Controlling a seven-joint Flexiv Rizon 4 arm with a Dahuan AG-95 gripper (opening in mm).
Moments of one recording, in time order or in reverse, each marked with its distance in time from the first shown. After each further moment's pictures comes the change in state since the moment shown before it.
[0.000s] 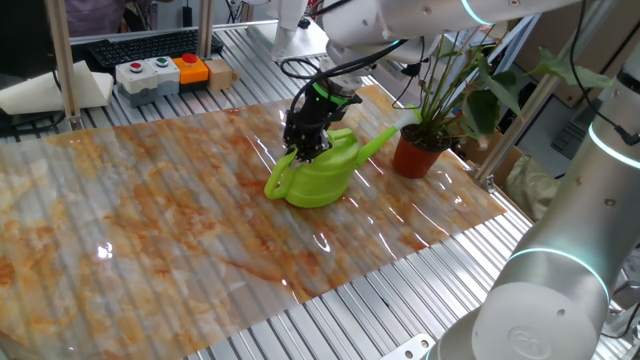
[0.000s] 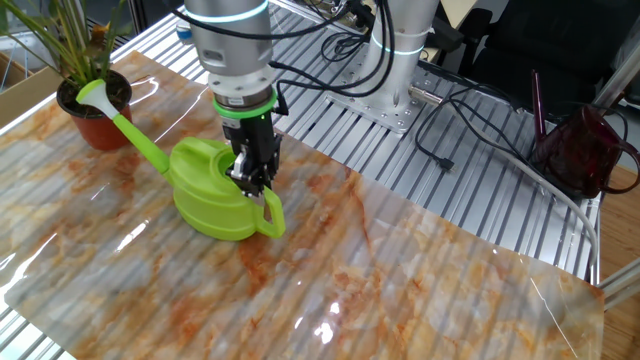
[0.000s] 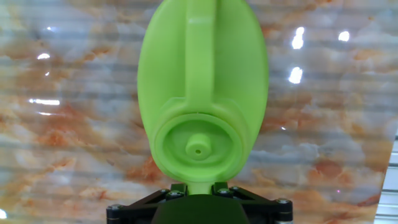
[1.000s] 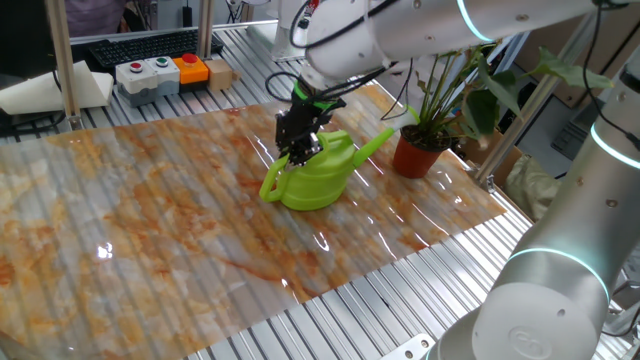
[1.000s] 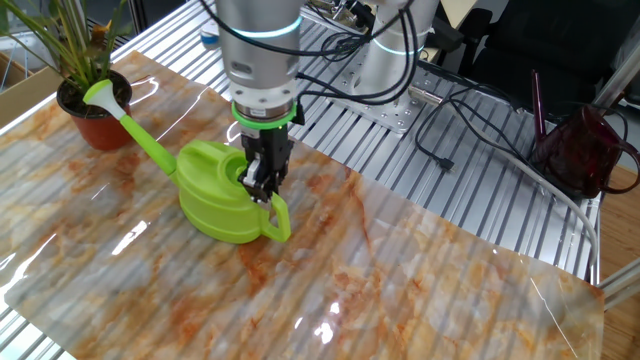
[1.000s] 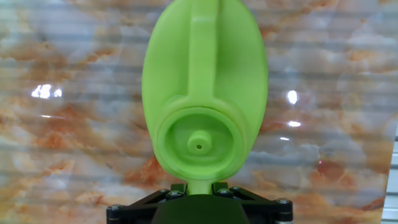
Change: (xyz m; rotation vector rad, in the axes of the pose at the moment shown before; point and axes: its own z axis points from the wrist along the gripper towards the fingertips) arm 0.013 0.002 0.011 0.000 -0.096 -0.019
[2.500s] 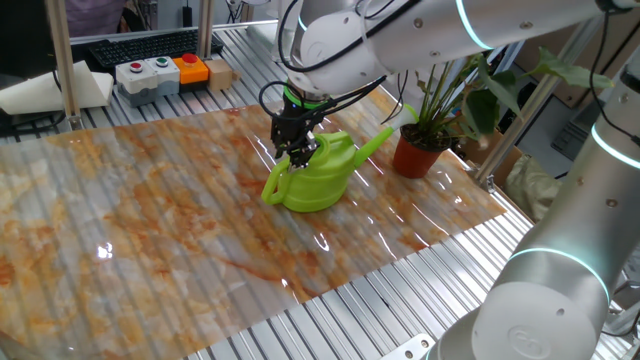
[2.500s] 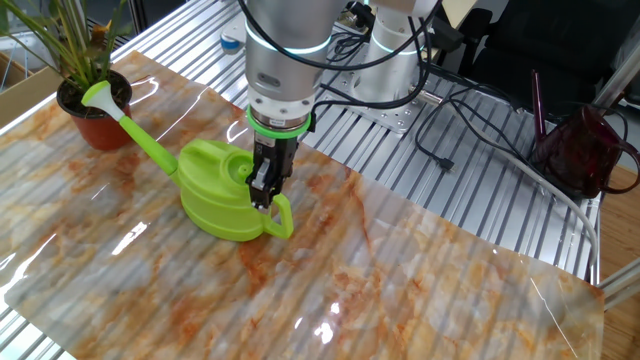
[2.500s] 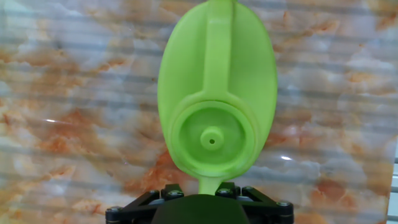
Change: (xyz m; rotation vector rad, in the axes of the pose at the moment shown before) arm 0.002 0.002 -0.001 0.014 -0.151 -0.063
